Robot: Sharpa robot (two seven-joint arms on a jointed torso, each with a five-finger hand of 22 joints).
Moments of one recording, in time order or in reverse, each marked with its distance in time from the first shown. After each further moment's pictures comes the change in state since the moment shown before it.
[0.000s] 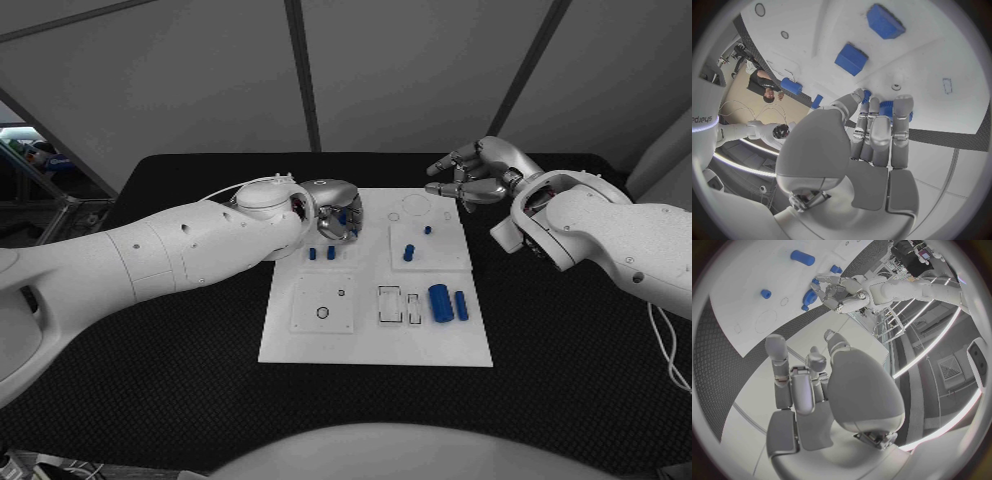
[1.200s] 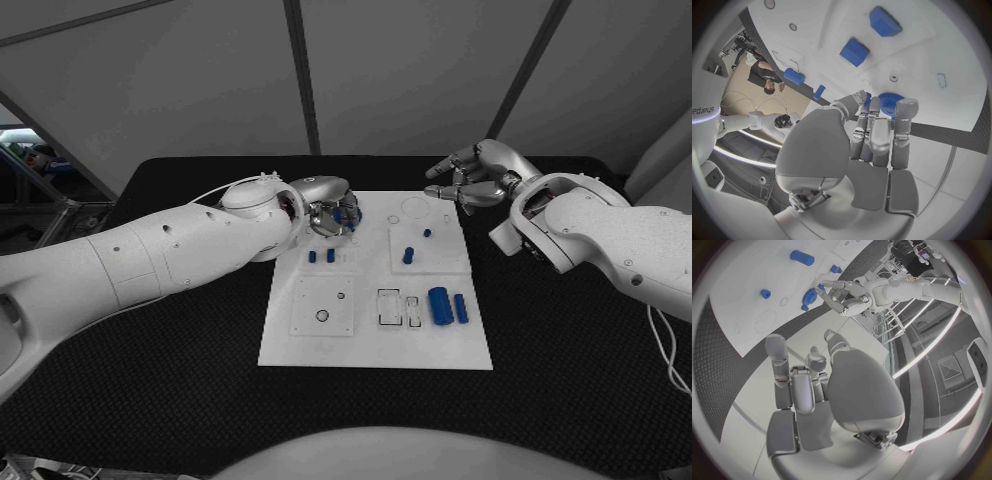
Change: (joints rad) left arm -0.013 -0.052 0.042 0.045 0.060 -0.033 0.017; left_hand 0.001 0.006 0.066 -0.024 0.000 0.037 0.009 -0.039 -0.020 0.057 0.007 -0.090 -0.029 0.025 0.003 0.023 0.009 -0.039 0.011 -0.004 0.043 0.053; right arm 0.000 -0.002 0.000 0.001 0.000 0.000 0.000; right_hand 0.000 0.000 0.003 -0.003 0.000 0.000 0.000 0.007 0.000 0.000 0.000 0.000 0.000 0.000 0.000 -0.003 0.000 0.000 0.000 0.000 0.000 -0.003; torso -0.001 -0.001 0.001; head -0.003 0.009
